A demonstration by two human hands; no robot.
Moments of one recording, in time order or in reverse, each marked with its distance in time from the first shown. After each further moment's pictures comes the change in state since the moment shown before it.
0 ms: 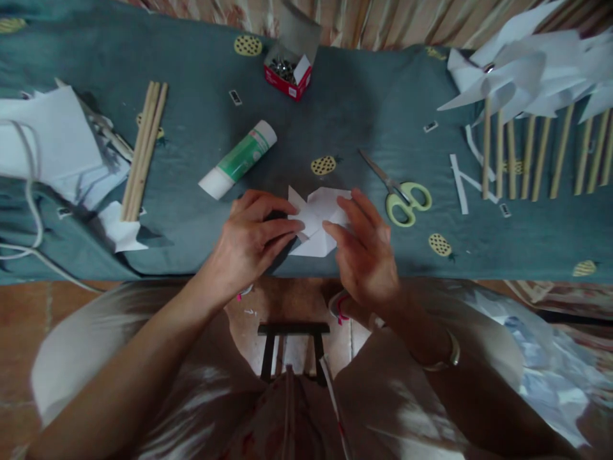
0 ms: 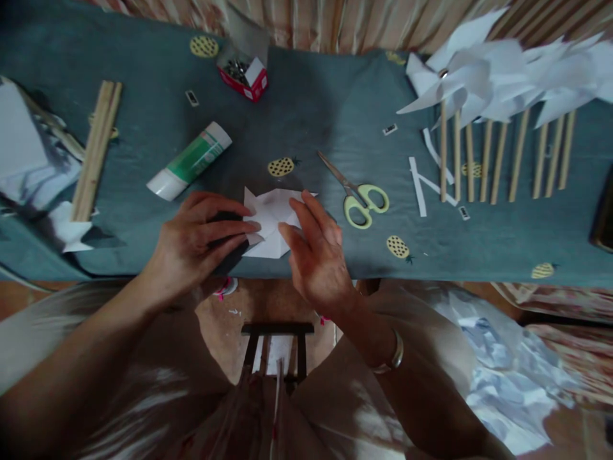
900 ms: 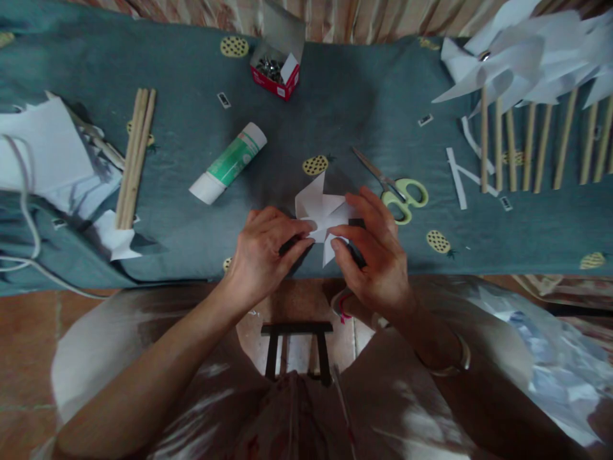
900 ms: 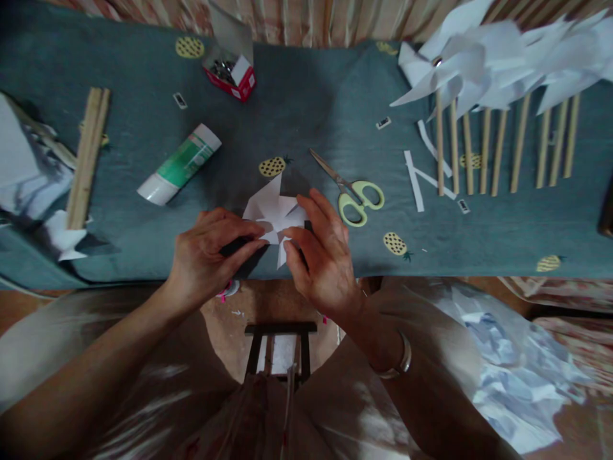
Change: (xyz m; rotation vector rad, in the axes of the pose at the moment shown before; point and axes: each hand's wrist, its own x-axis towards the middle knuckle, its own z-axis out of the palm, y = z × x) left_hand 0.005 0.019 0.025 0.007 0.112 -0.024; right_hand 0.002 0.000 -0.015 0.104 0.057 0.131
